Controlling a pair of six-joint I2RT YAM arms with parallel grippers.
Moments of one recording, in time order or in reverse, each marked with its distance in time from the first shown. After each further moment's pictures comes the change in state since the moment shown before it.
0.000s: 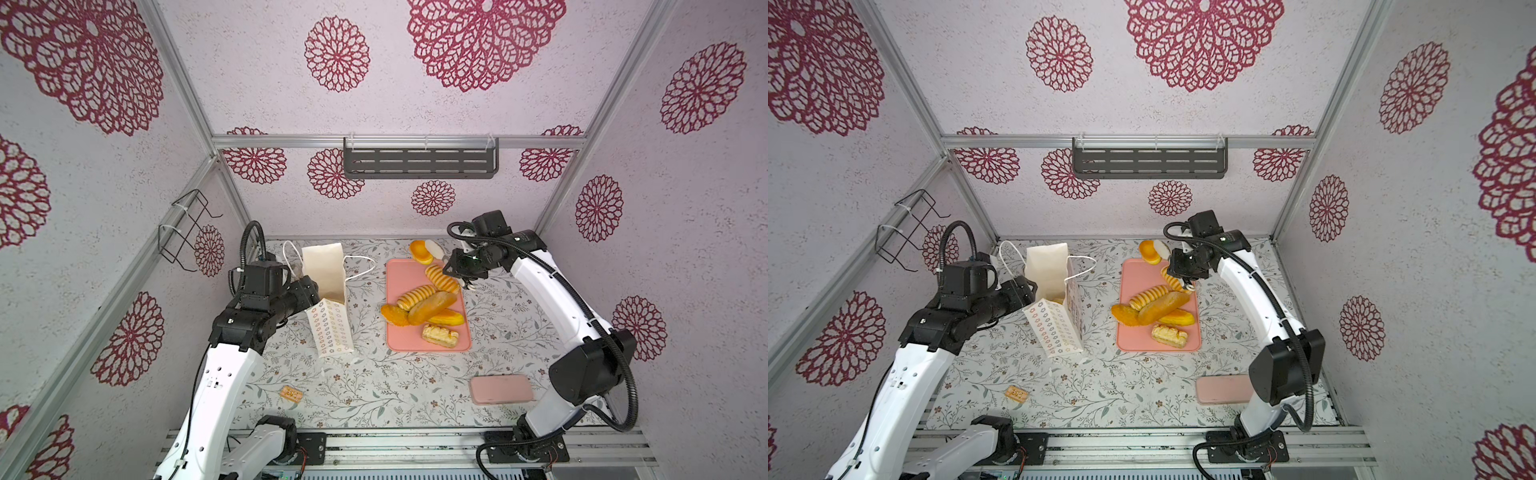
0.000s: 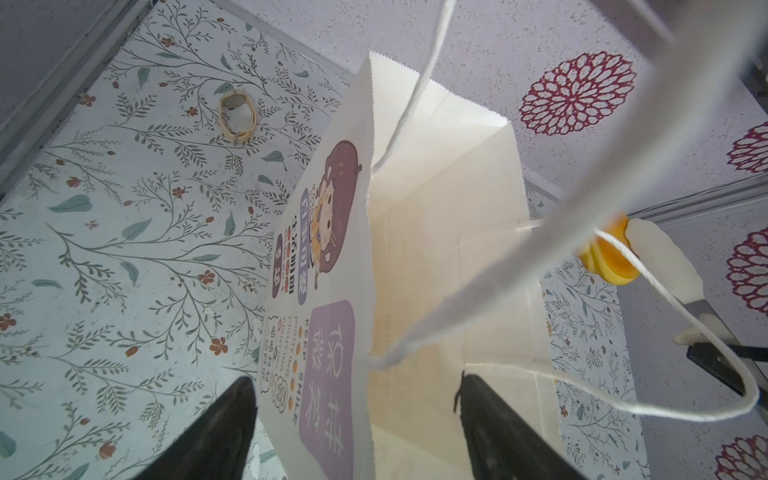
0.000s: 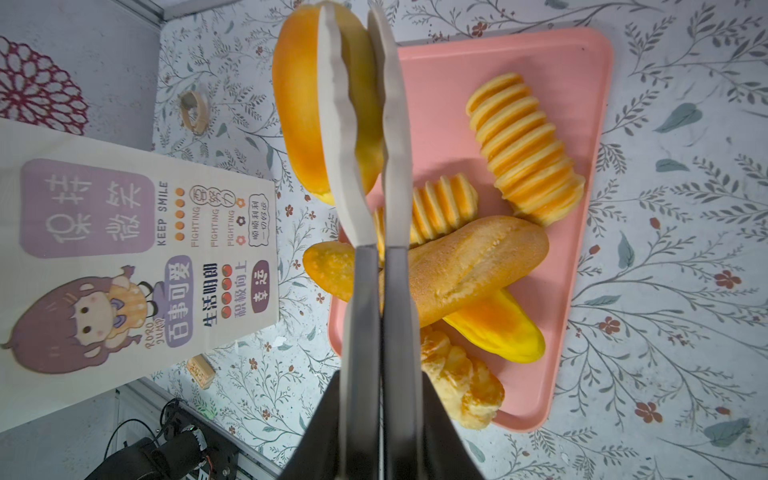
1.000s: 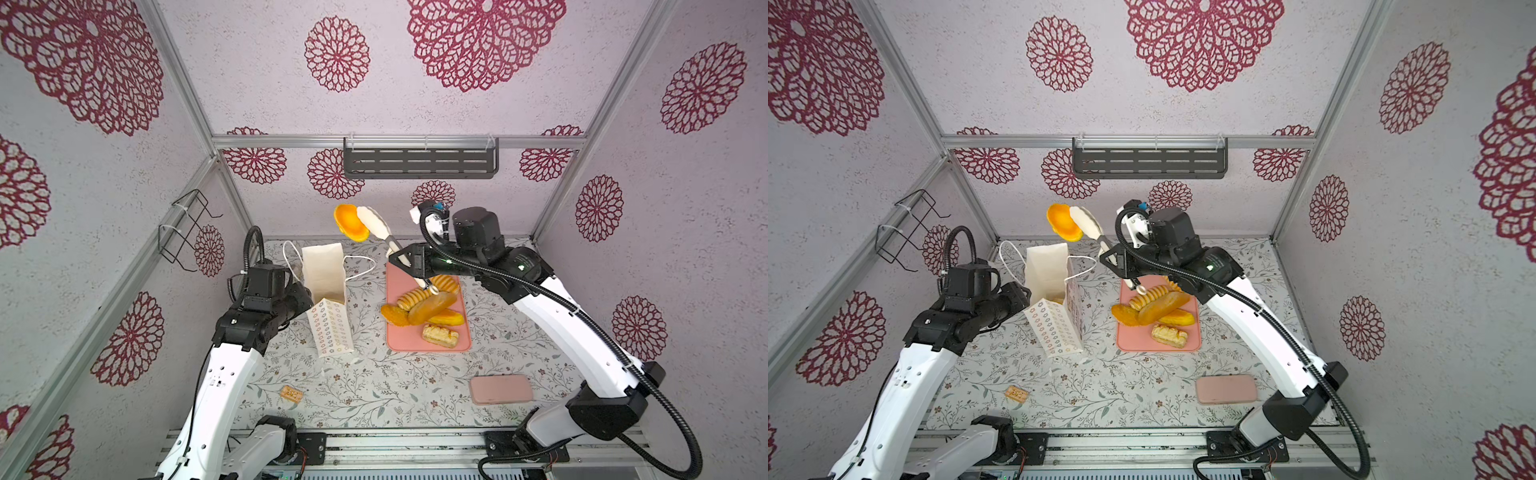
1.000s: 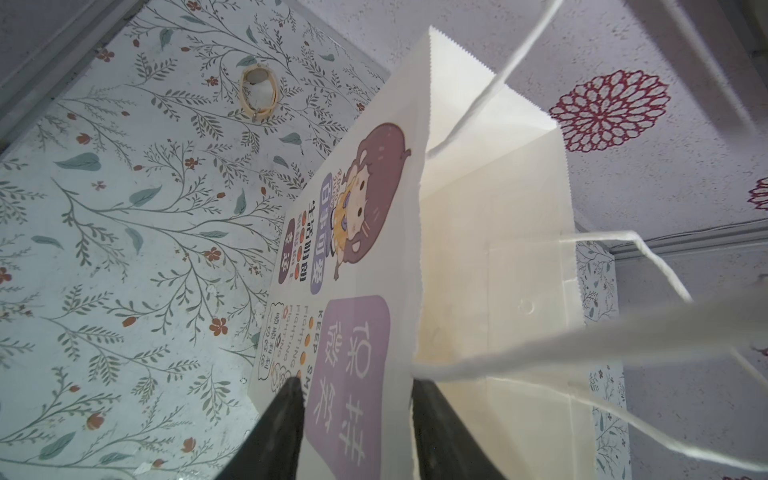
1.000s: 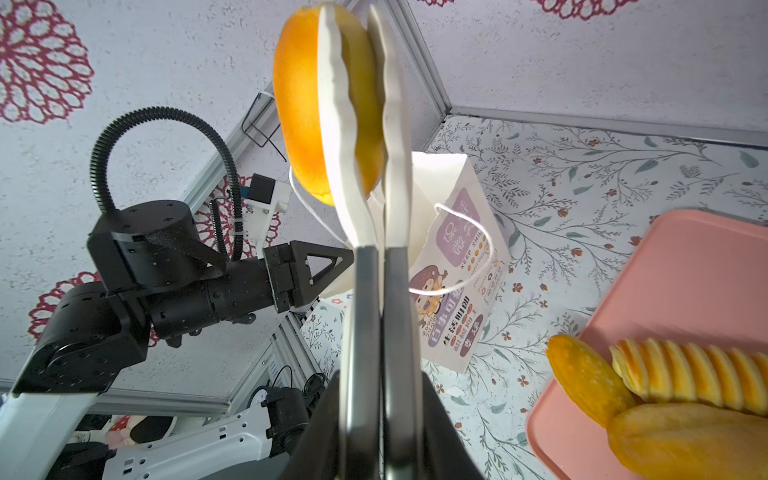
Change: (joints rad) left arm 0.000 -0.001 -0.048 0.000 -0.029 -0.103; right arm 0.414 -0.096 0.125 0.312 -0.056 0.133
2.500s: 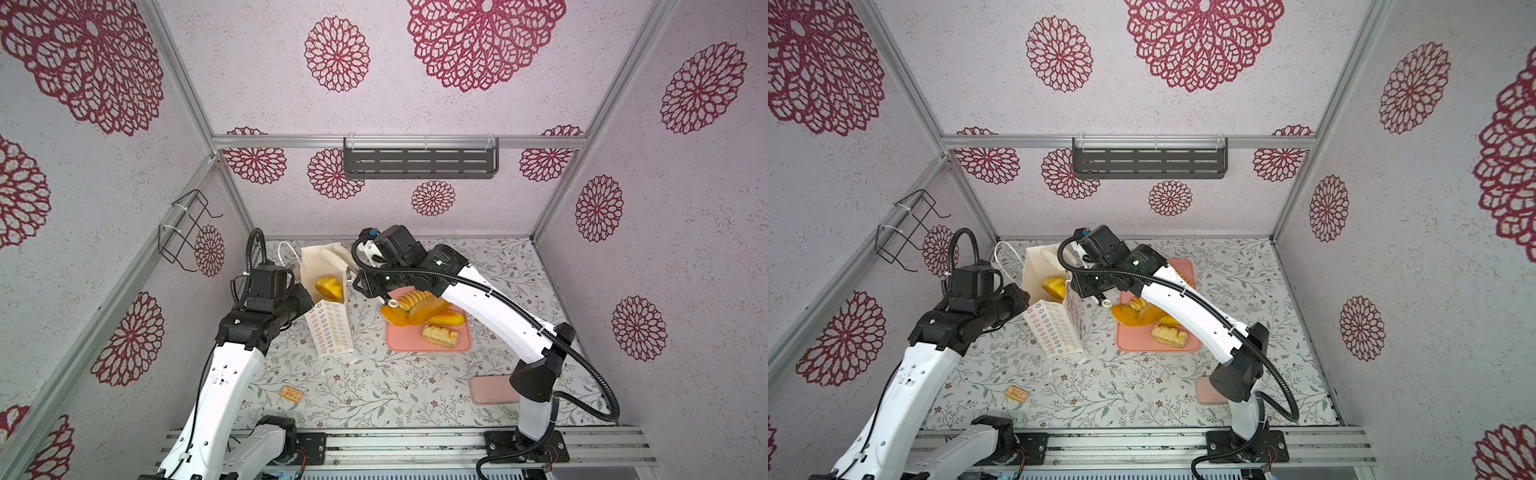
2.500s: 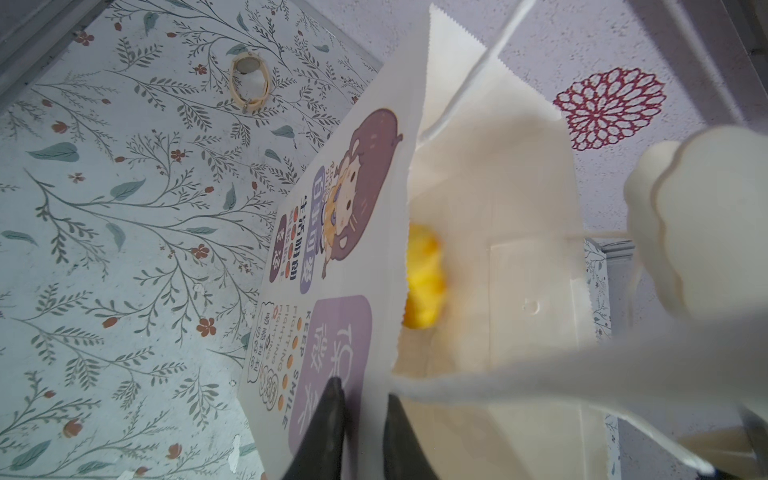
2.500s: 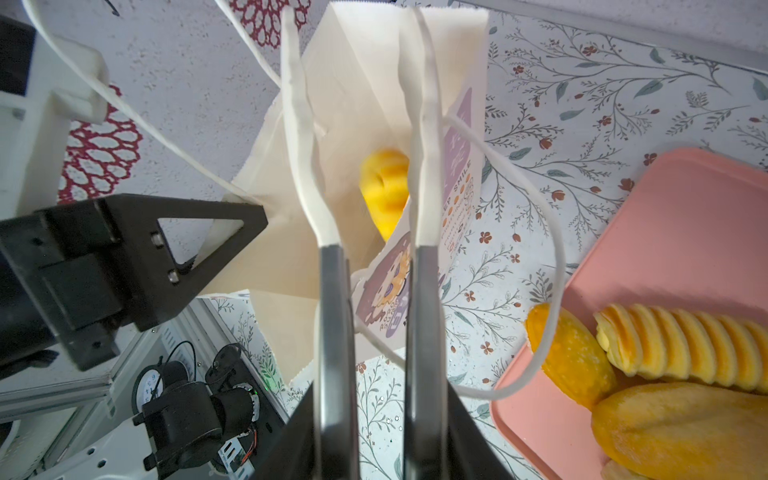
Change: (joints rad) left arm -0.003 0.005 -0.024 0.040 0.021 -0.012; right arm 0.171 0.349 0.283 -0.241 0.234 -0.091
